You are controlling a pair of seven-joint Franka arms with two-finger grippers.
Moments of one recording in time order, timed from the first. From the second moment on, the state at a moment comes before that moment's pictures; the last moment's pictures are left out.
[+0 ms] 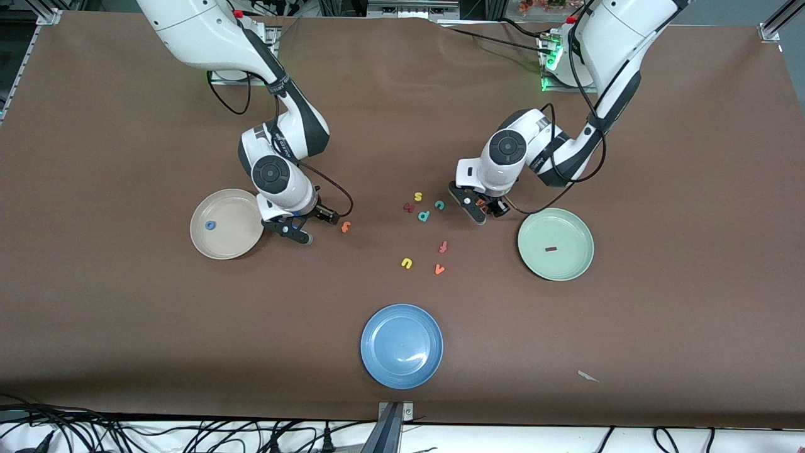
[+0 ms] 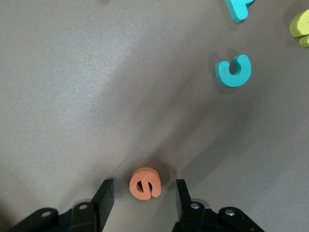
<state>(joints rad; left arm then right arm) -0.11 0.54 -0.46 -2.11 0.35 2.49 0.07 0.42 0.56 0.09 -1.96 0.04 2.42 0.88</state>
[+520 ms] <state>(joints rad) -0.09 0.55 -0.46 -2.10 0.35 2.51 0.07 0.42 0.56 0.08 -1.97 0.04 2.42 0.88</state>
